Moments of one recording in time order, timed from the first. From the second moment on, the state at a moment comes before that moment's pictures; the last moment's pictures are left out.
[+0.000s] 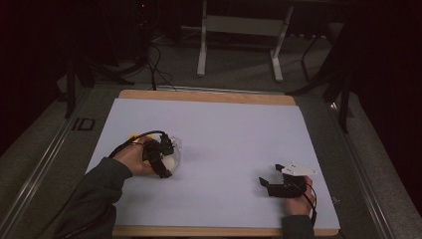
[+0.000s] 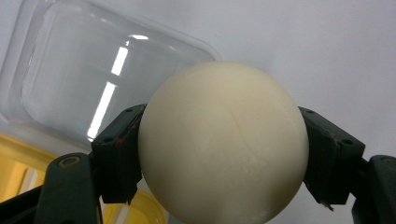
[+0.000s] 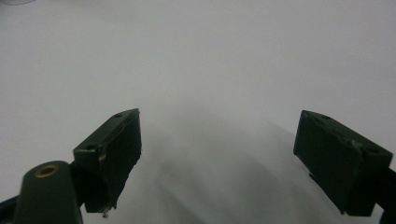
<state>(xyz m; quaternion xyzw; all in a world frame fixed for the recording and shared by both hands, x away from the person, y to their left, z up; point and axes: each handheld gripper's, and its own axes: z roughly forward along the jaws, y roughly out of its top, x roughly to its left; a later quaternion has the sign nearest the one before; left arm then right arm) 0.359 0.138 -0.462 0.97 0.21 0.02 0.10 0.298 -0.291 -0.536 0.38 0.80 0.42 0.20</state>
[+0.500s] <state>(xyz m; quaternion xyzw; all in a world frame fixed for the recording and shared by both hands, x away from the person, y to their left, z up) 0.369 0.143 -0.455 0.95 0.28 0.04 0.10 0.298 -0.291 -0.536 0.38 0.80 0.42 0.20</state>
